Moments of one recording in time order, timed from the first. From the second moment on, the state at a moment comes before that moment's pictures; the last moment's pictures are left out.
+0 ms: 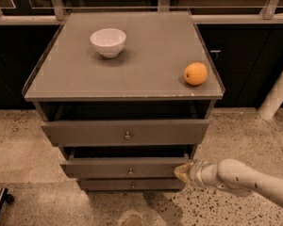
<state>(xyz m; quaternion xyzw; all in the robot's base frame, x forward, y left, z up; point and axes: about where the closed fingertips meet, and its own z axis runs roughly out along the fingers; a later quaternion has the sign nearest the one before) 0.532 -0.185 0.416 -0.37 0.85 0.17 0.34</state>
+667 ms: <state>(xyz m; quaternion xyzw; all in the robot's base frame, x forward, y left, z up) 0.562 -0.172 0.422 -0.39 0.83 0.16 0.36</state>
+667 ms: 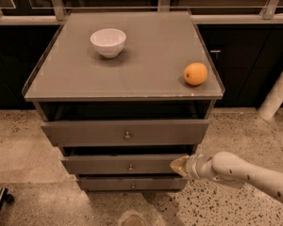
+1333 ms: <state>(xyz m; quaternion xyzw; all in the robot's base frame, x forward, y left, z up) 0.572 -0.168 0.430 -0.41 0.82 0.18 0.35</state>
